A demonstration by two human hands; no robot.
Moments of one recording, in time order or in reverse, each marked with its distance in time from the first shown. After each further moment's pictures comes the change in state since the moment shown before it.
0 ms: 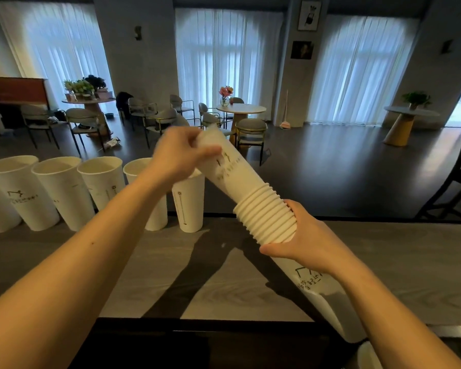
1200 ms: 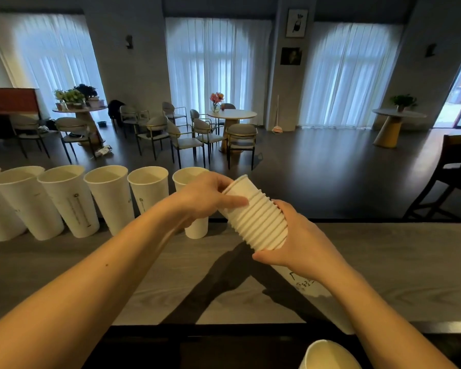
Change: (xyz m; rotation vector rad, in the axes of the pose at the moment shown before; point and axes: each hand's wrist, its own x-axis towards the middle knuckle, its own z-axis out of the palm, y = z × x) left_hand -0.033 0.047 0.097 -0.057 -0.490 -0.118; right_hand -0.015 0.059 -0.040 -0.072 0.097 -0.073
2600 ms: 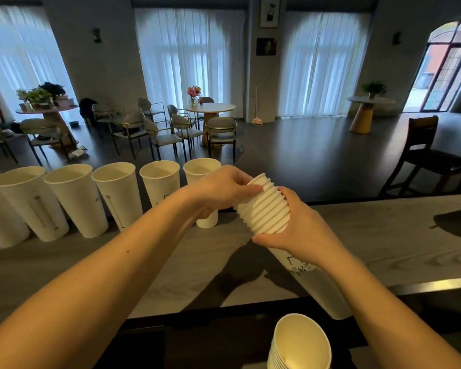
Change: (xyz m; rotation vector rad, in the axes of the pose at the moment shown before) left_hand 0.012 0.049 0.061 0.061 -0.136 0.038; right_hand -0.029 0.036 -0.026 0.079 0.123 0.042
